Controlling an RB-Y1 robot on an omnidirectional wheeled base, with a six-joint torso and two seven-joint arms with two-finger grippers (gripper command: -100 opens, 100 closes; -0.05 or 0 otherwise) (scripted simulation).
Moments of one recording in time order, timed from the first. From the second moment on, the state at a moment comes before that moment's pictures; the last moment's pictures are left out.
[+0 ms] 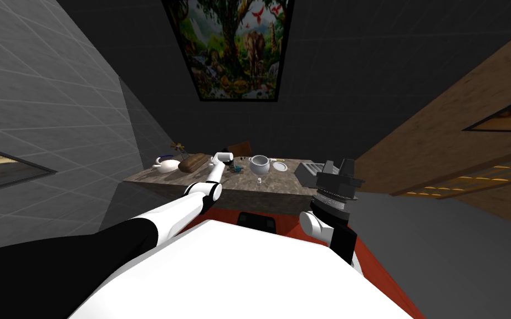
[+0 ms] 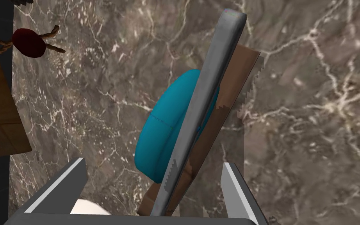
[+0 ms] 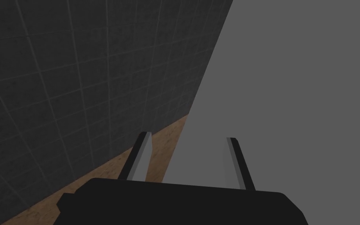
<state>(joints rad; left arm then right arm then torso) -0.72 0.31 0.26 -1.12 0.14 1.39 0.27 0.47 0.04 0.02 -2.35 -0.11 -0.55 0.15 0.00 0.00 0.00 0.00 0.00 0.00</state>
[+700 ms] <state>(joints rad) -0.71 0.30 0.26 -1.09 0.14 1.34 0.27 0.47 0.04 0.02 -2.35 -0.11 -0.55 0.15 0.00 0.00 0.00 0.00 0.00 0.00</state>
